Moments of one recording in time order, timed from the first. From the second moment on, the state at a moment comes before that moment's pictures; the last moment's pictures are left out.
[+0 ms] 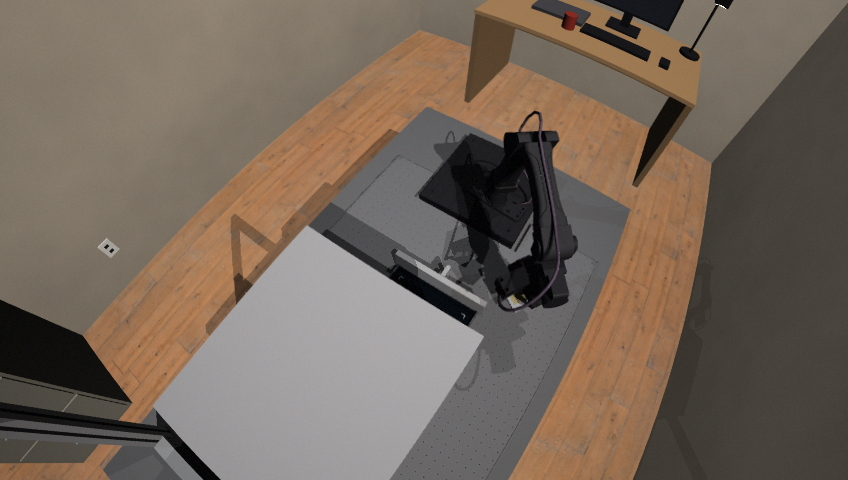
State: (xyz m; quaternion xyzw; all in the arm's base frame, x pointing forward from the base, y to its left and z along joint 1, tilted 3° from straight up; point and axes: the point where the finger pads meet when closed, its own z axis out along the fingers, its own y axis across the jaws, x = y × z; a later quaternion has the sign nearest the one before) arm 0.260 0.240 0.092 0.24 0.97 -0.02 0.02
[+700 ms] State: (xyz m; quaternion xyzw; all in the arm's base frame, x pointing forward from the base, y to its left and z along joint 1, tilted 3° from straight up) arm 0.296 0.155 0.096 0.53 0.85 -0.01 0.02
